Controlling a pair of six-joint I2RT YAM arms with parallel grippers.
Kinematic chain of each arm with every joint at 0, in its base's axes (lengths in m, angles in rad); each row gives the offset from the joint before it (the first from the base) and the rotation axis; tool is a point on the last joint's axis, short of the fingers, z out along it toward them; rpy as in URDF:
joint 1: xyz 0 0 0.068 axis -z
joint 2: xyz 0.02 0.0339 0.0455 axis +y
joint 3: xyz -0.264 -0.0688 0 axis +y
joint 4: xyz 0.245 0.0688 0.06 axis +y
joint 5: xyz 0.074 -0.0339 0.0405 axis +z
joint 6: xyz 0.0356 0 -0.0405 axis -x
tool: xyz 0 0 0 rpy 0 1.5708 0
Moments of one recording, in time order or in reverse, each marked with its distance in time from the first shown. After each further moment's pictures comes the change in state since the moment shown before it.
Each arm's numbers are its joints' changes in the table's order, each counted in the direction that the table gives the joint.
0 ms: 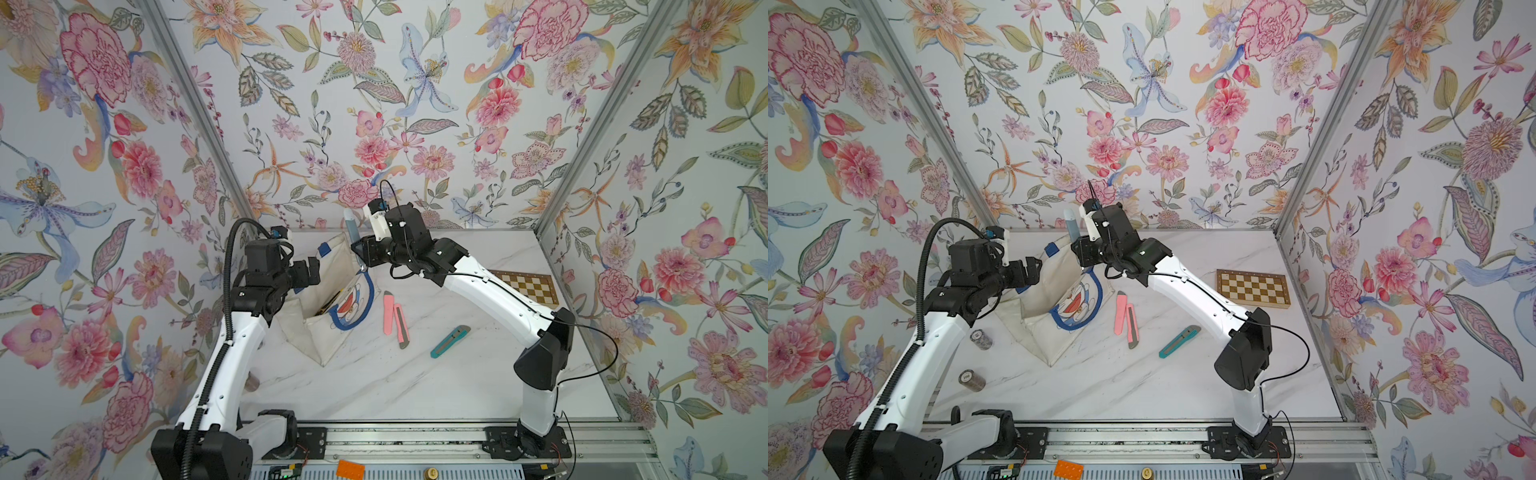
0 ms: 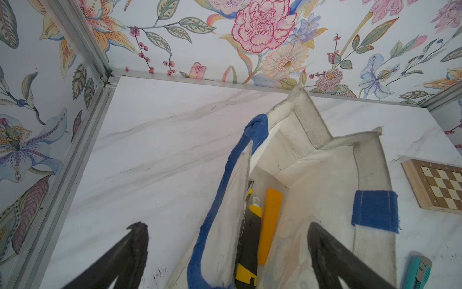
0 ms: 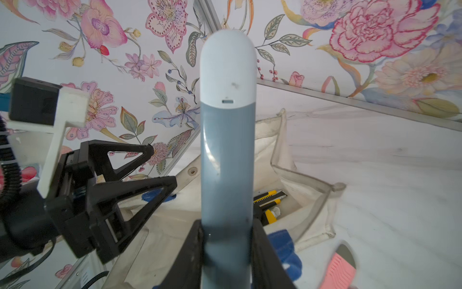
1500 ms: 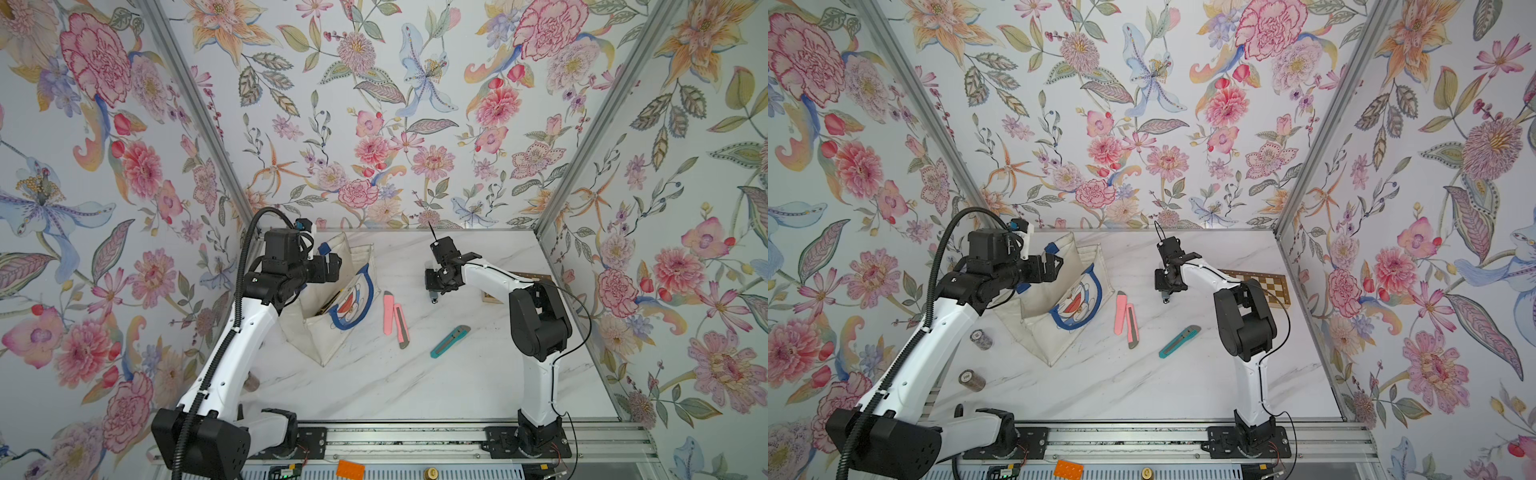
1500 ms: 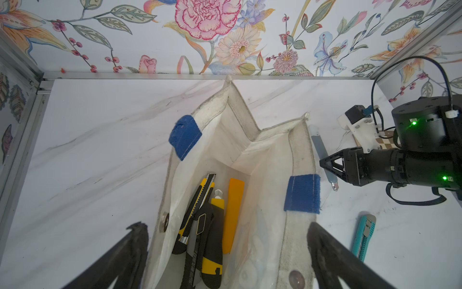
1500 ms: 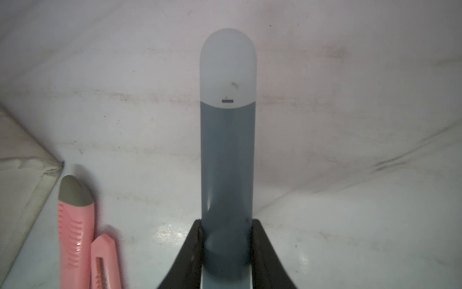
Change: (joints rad) left arm 0.138 0.086 -0.137 0.090 -0.068 0.010; right arm 0.407 0.092 0.488 0.061 -0.106 0.024
